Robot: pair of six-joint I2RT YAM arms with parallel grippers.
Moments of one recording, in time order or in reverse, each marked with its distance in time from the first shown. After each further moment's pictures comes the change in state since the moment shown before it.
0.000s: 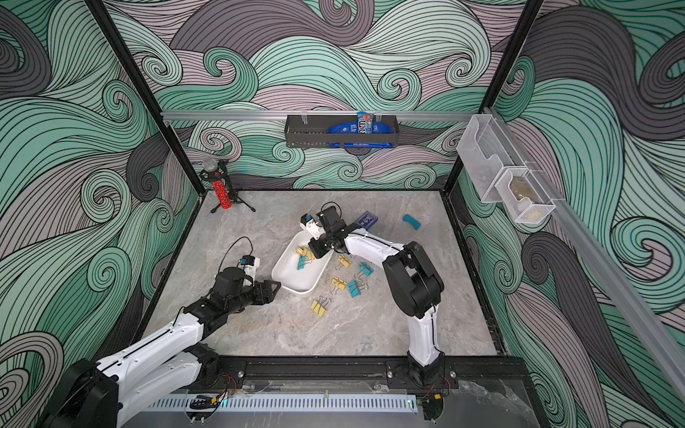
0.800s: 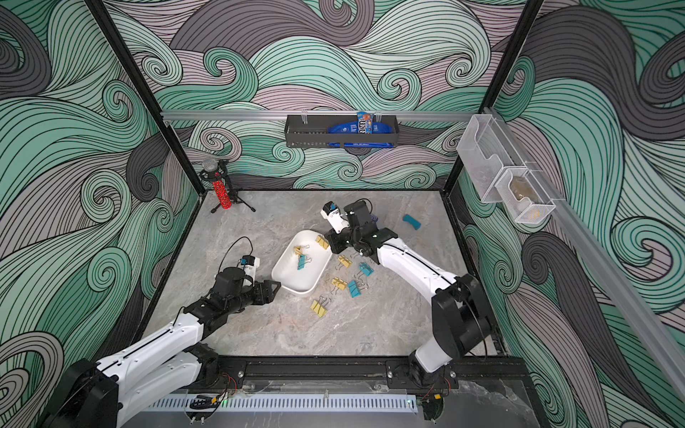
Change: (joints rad) left arm 0.000 -0.001 0.000 -0.001 0.000 0.000; right arm -0.107 -0.403 -0.249 0.050 -0.032 0.097
